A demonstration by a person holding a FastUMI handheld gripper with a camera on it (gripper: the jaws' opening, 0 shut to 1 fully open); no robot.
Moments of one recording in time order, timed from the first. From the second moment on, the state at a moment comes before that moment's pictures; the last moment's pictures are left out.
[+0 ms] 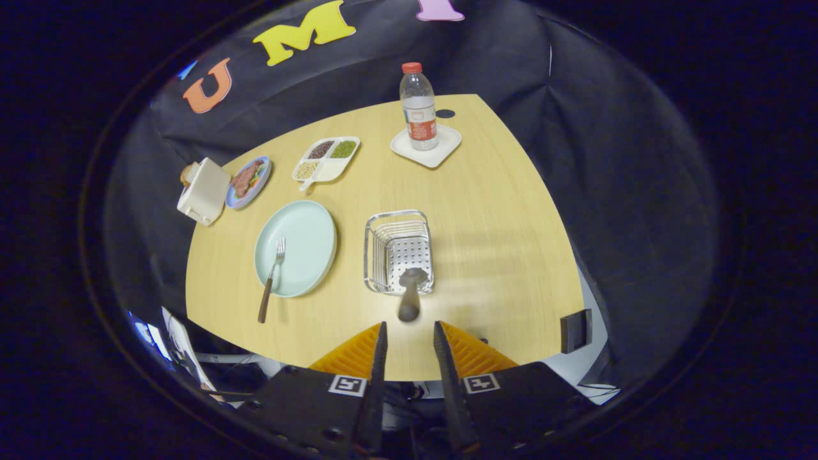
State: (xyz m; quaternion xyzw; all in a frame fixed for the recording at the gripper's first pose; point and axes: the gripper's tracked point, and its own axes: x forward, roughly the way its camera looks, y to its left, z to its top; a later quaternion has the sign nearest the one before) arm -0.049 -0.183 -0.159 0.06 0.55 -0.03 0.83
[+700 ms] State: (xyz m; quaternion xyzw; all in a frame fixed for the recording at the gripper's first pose) arm -0.031 -0.084 -0.130 0.02 0.45 -0.01 0.89
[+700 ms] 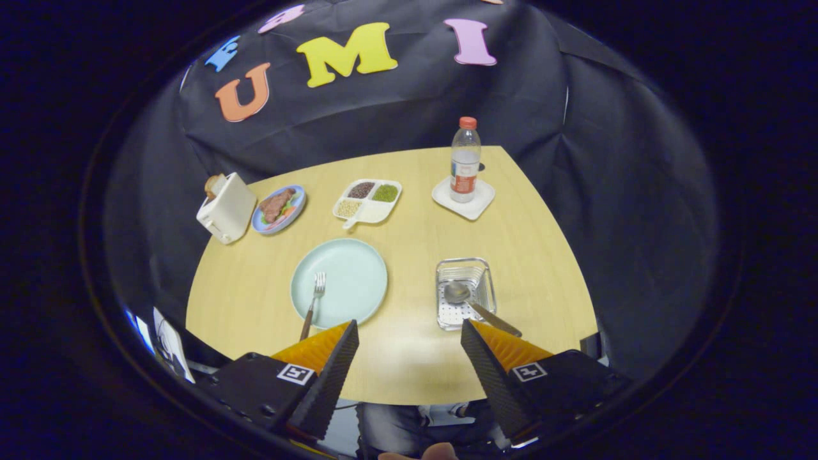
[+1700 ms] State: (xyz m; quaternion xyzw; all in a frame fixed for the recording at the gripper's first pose) arm -0.026 0.069 -0.280 0.00 0.55 0.02 0.83
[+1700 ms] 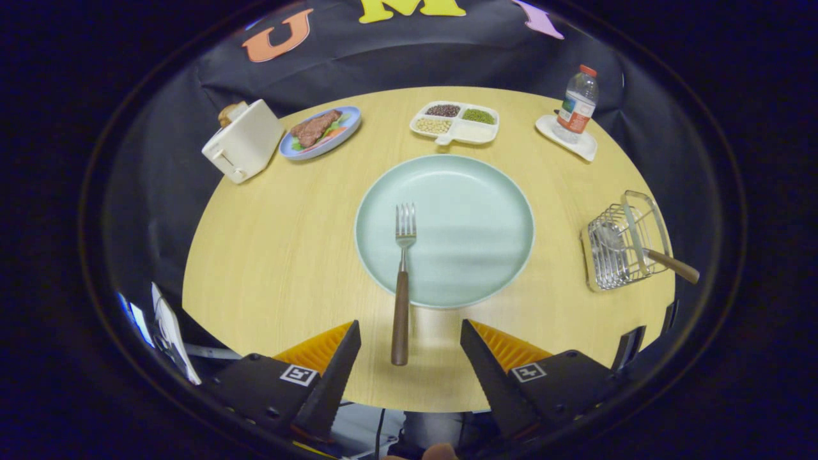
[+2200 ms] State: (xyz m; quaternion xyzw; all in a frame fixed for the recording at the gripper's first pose) arm -0.026 0.079 -0.306 0.01 0.59 0.03 0.81
